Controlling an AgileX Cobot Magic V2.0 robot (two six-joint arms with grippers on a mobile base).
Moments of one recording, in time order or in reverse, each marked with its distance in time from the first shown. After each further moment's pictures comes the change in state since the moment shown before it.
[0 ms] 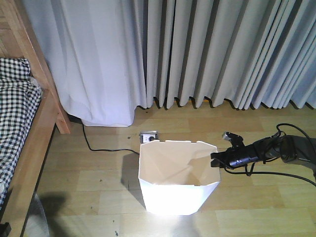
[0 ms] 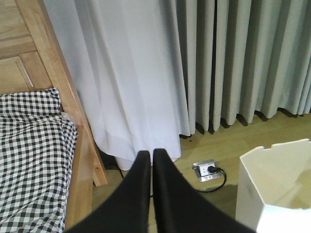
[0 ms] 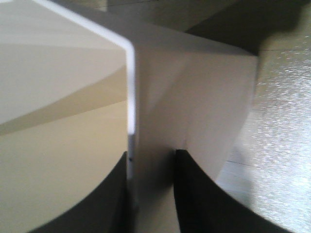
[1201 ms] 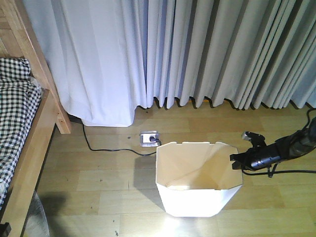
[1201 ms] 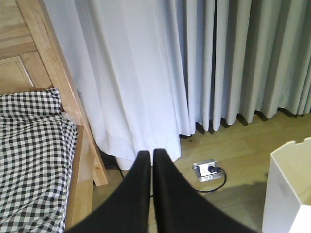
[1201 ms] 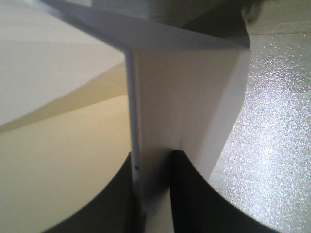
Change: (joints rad) left arm 0.000 0.000 0.000 0.000 0.000 0.000; right arm -0.110 -0.222 0.333 -0.001 -0.129 -0.151
